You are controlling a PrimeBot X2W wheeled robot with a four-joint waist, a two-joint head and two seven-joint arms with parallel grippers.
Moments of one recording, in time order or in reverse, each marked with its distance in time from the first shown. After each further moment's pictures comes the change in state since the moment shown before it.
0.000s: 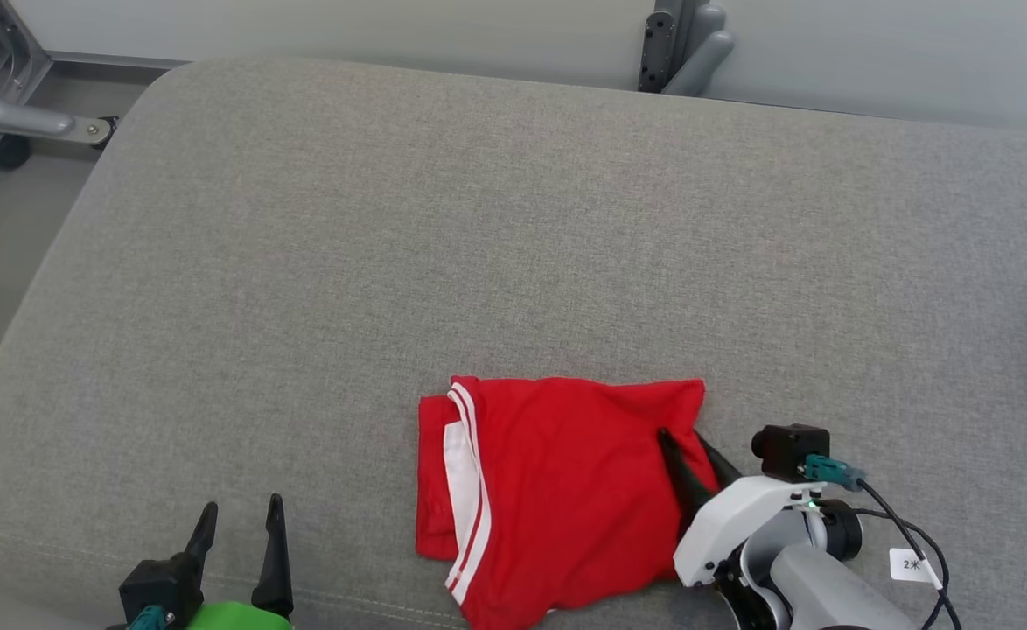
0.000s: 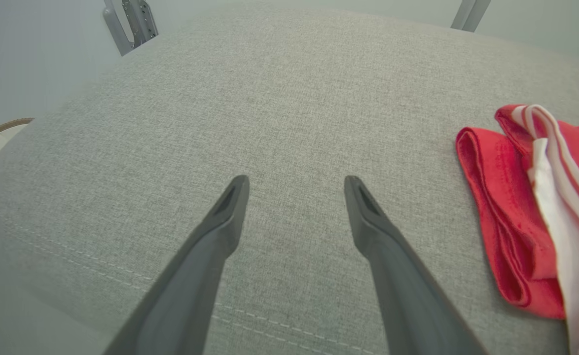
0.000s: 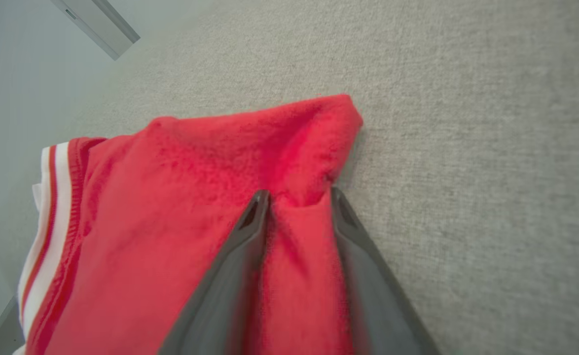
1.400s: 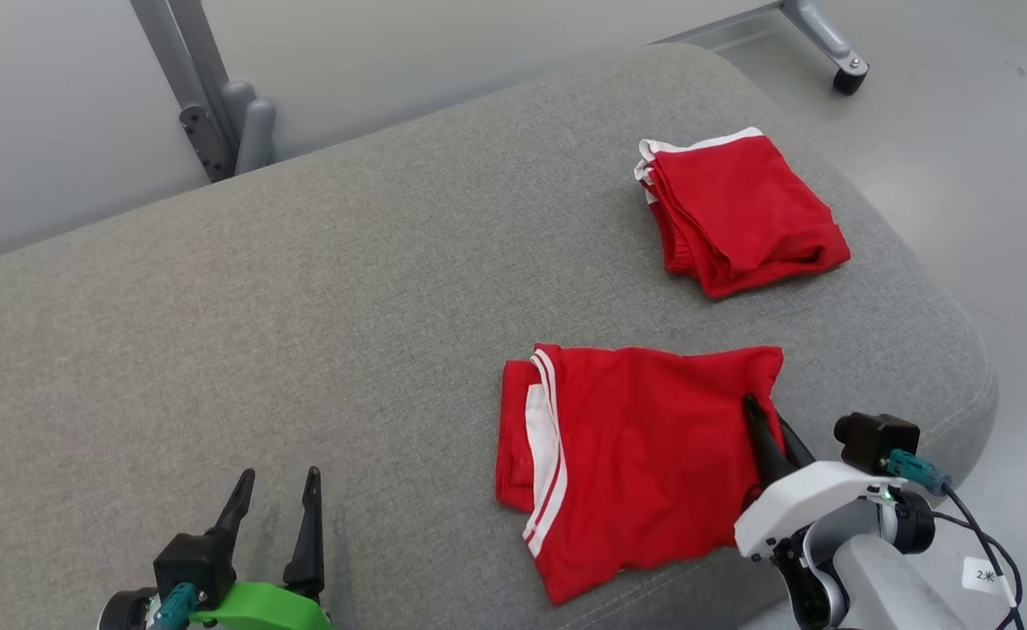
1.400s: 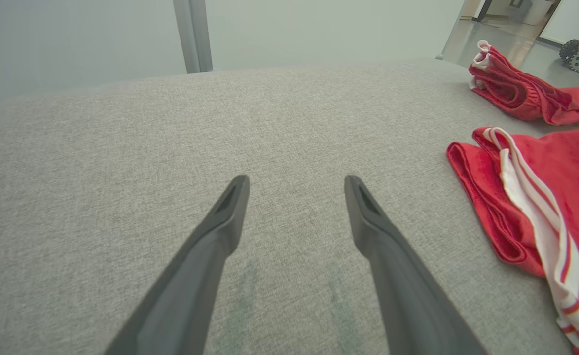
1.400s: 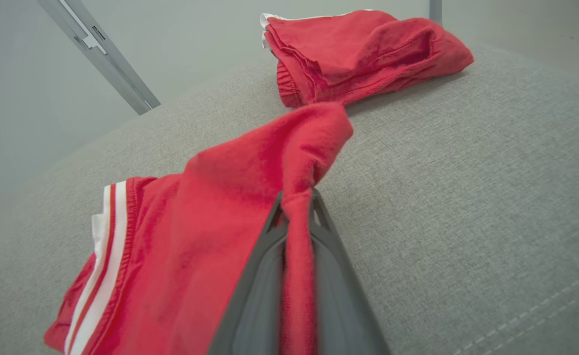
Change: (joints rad) left arm -0.019 -0.001 -0.070 -0.049 0.013 -0.013 0.000; right arm 0.097 0.002 -0.316 -0.161 -0.190 0.001 0.008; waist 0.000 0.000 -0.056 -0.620
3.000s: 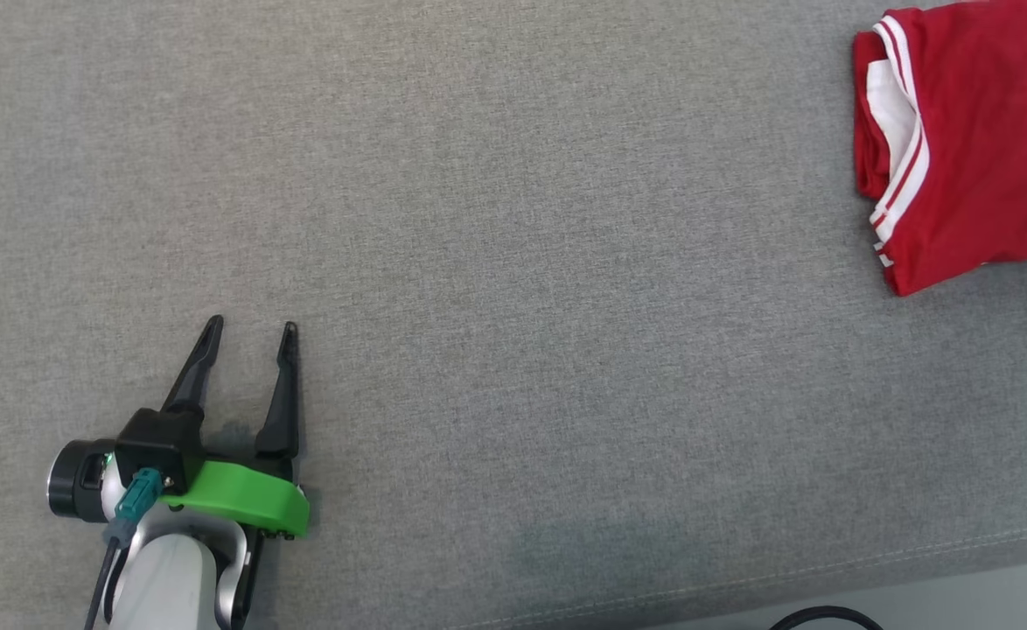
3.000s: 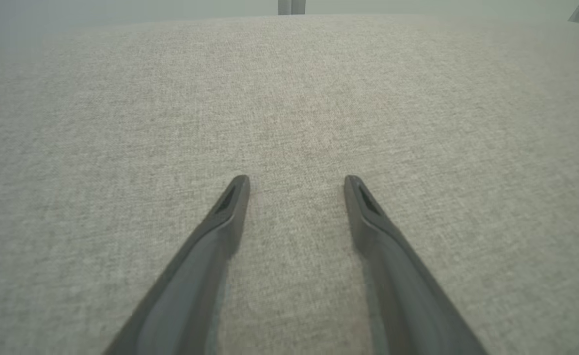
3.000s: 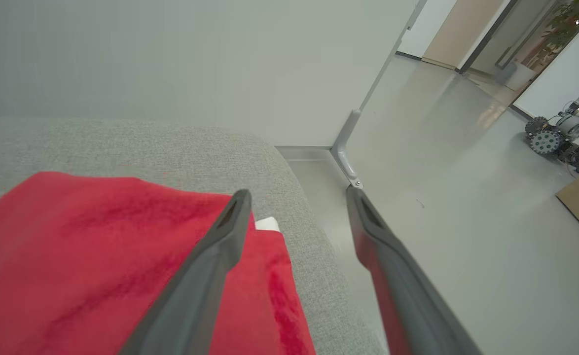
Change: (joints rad) left arm -0.198 0.055 -0.016 -0.082 0.055 -0.004 -0.001; right arm -0.664 -0.425 -0.462 0.337 -0.513 0.000 0.017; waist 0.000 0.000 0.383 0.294
